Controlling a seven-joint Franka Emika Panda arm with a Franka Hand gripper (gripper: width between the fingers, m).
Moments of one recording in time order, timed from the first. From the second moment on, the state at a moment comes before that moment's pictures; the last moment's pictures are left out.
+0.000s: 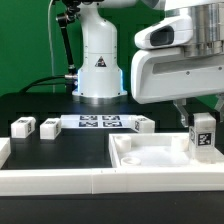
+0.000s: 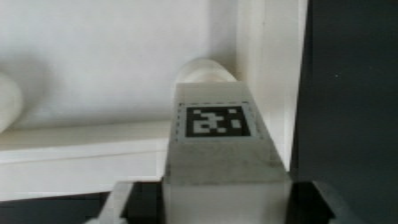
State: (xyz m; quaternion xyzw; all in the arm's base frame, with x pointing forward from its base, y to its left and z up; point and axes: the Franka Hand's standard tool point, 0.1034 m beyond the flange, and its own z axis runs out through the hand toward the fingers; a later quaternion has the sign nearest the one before) arm 0.638 0.111 0.092 -1.00 0.02 -0.01 0.07
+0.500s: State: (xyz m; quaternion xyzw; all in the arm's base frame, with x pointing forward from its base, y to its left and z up) arm 0.633 0.111 0.091 -0.95 0.30 0.00 0.07
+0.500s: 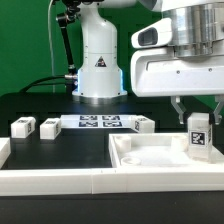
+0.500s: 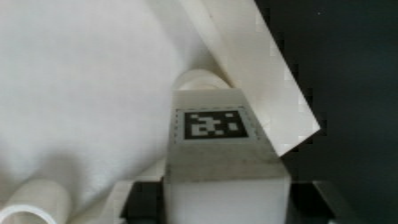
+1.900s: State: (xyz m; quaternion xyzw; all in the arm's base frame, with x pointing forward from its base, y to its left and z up) arm 0.628 0.128 0.089 -0.94 0.33 0.01 0.07
